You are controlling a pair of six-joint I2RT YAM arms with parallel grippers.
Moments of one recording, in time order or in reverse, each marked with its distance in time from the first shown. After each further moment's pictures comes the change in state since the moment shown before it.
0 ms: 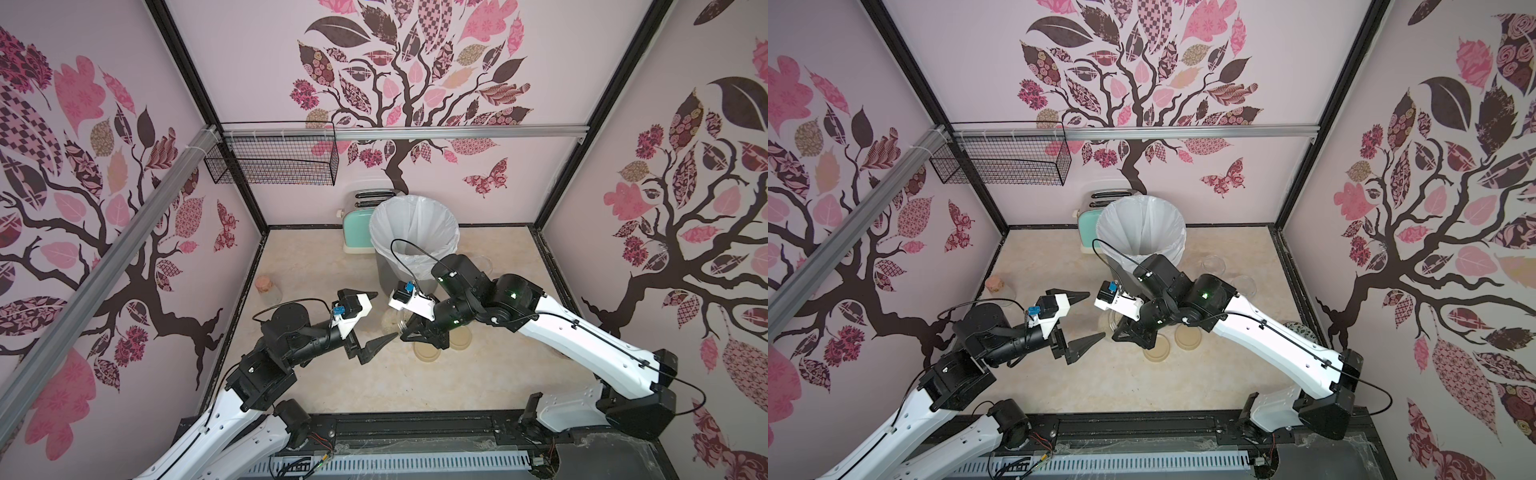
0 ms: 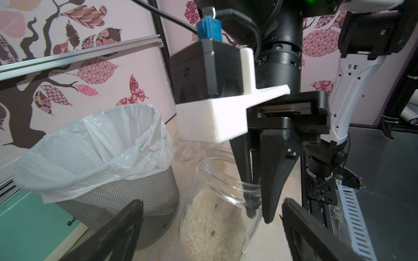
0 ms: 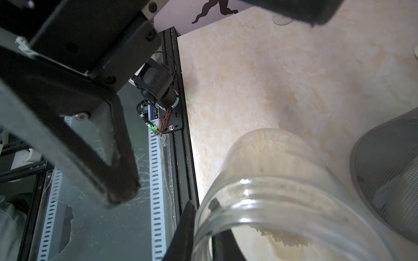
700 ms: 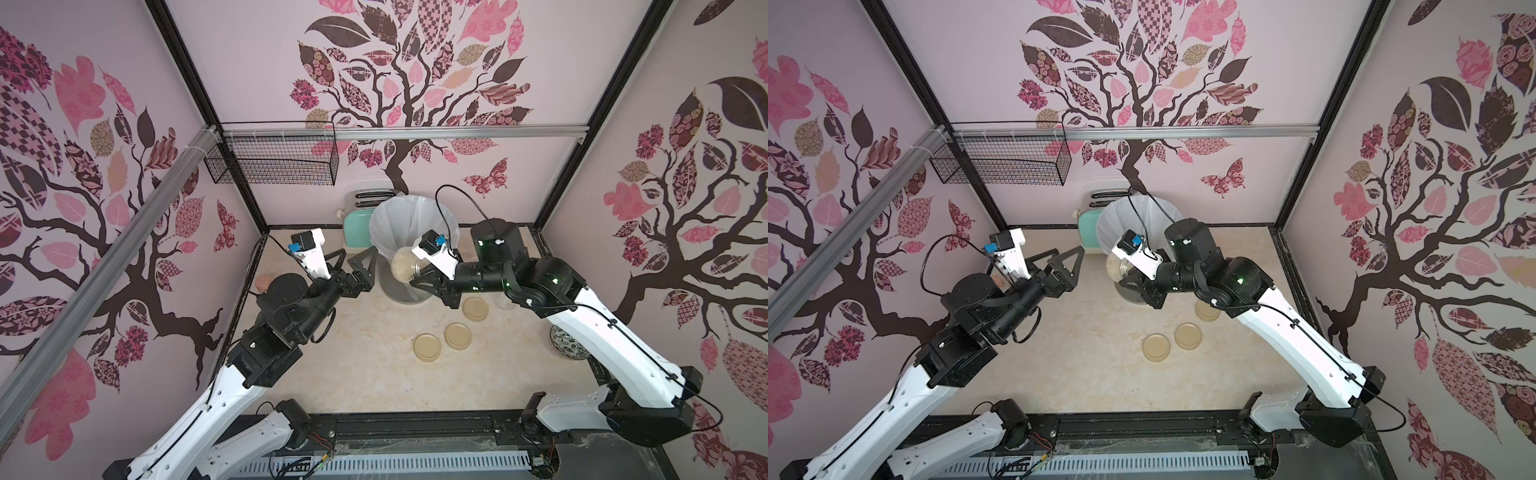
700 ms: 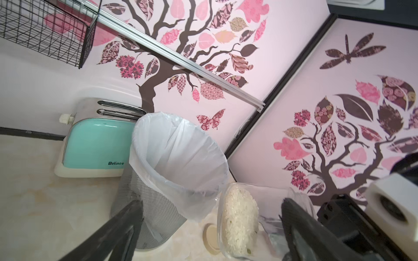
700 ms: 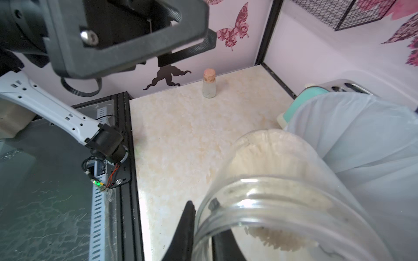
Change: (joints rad) left arm 0.005 0.243 0.318 0.047 -0.600 -0.764; right arm -0.160 -0.031 0.174 0.132 0.122 -0.051
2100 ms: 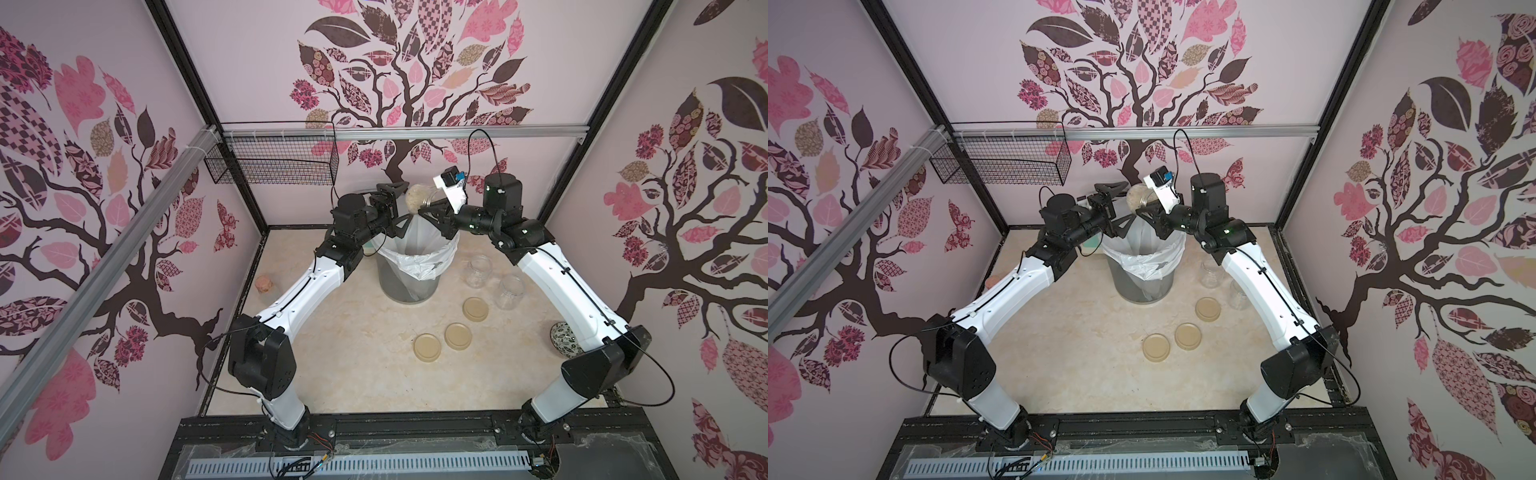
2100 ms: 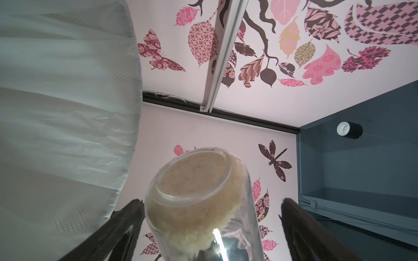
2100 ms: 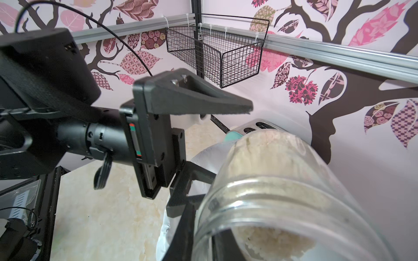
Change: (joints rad) left arm 0.258 0.819 0.418 0.411 0.598 -1.203; right arm -0.365 0.284 0.113 0.421 -0.229 0.102
